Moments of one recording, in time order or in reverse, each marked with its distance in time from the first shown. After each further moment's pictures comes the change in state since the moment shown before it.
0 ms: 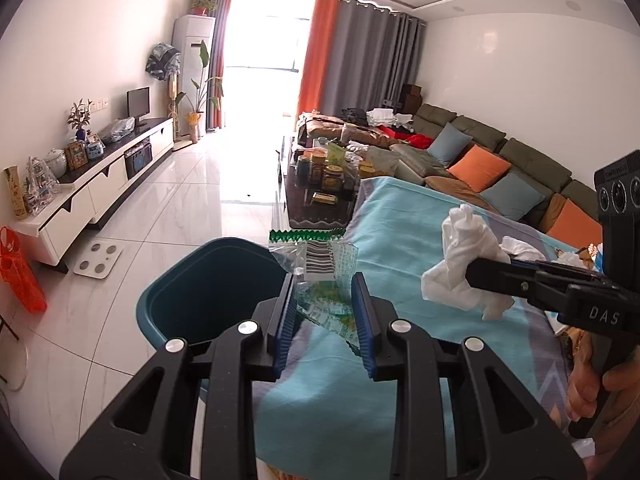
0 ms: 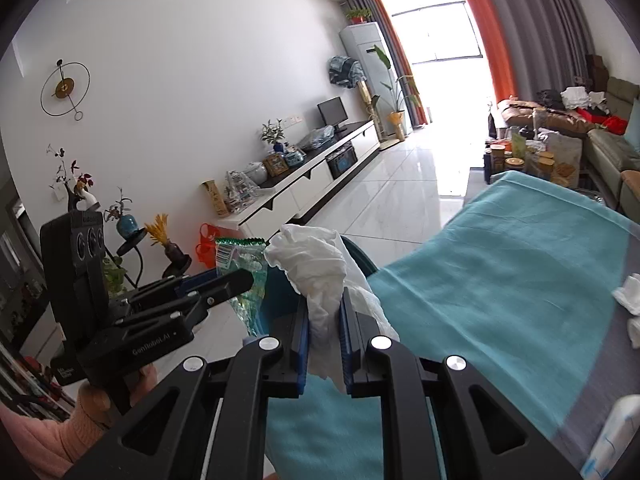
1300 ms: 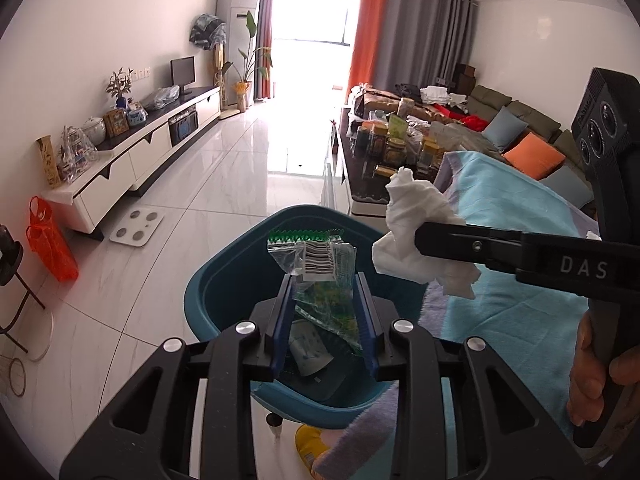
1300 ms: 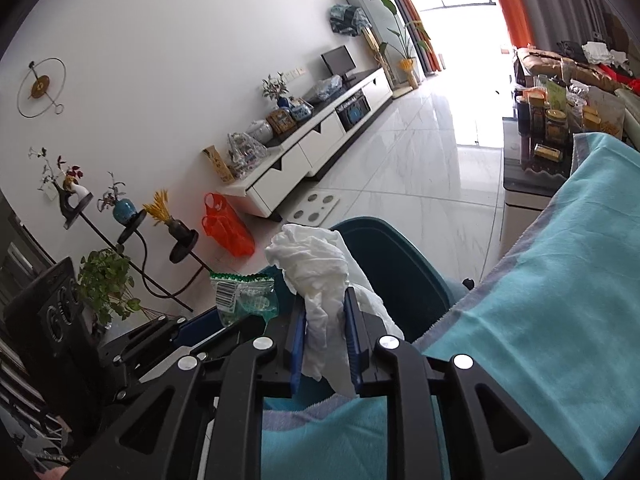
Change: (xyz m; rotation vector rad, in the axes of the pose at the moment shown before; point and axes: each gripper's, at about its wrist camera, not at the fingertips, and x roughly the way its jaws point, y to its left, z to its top) left arm 0.077 0.061 -0.001 -0.068 0.110 0.175; right arm 0.147 0.009 0.032 0.065 0.194 0.048
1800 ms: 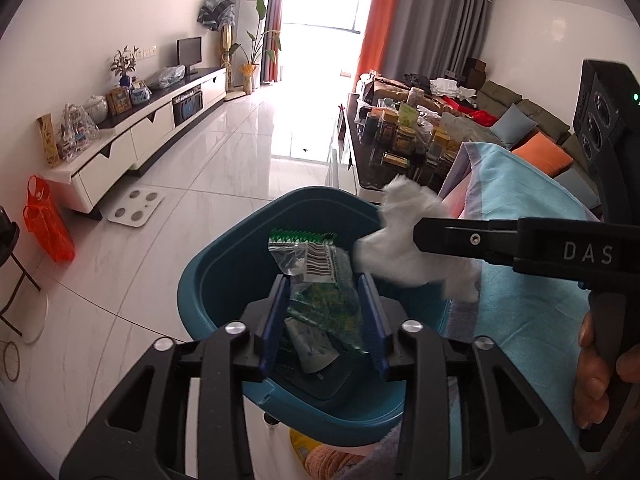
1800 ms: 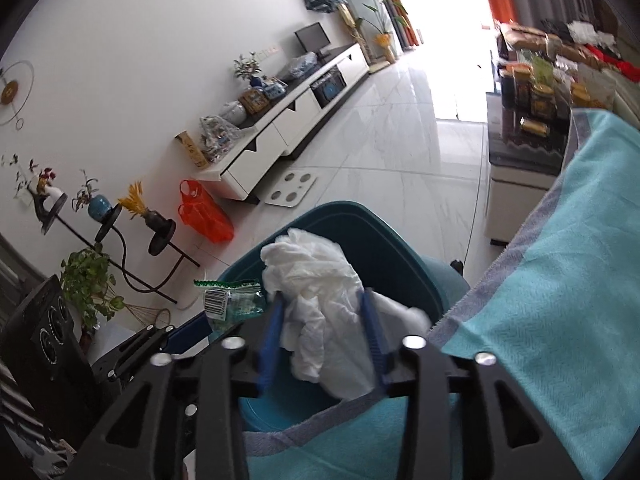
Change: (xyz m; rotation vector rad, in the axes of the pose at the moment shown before) left arm 0.044 0.007 0.000 -0.054 0.058 -0.008; right arm 0.030 -0.006 0.007 0.069 0.089 -0.070
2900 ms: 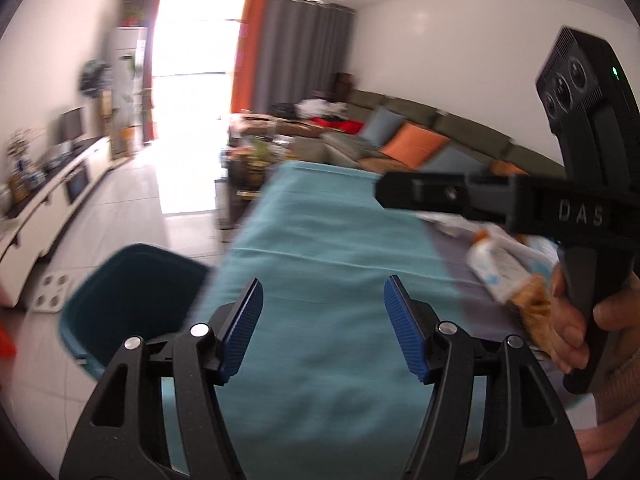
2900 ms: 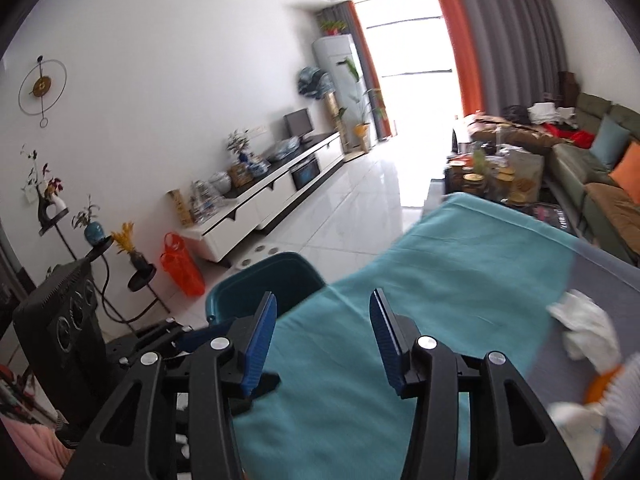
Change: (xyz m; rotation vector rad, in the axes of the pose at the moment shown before) left arm -0.101 -0.163 -0.049 0.310 -0.132 -0.397; right arm -0.211 -0.033 -0.089 -0.103 -0.344 -0.135
